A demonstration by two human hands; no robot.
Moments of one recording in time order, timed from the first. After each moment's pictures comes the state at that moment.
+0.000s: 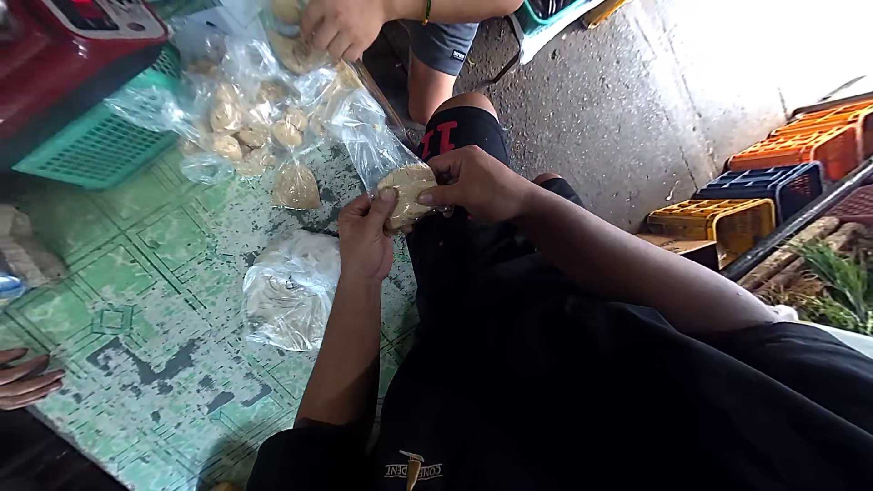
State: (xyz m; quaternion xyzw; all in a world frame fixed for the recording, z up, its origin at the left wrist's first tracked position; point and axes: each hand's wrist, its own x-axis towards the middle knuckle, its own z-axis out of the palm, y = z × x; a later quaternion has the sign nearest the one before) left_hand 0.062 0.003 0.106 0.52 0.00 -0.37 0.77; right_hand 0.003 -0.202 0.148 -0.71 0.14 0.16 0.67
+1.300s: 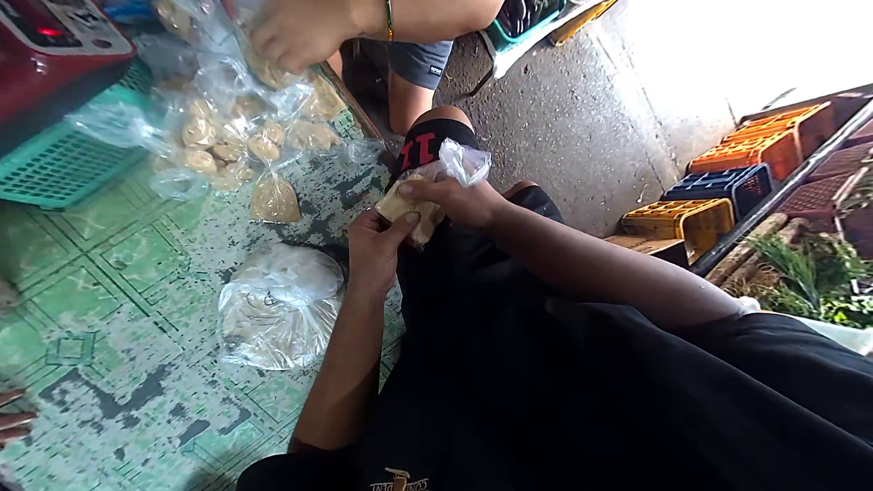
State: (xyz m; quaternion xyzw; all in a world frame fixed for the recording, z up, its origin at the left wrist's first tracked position) left_hand 0.036 -0.017 0.107 0.54 -0.03 -0.40 0.74; right_hand -0.009 -0.188 0.139 -0.63 0.25 0.00 0.73
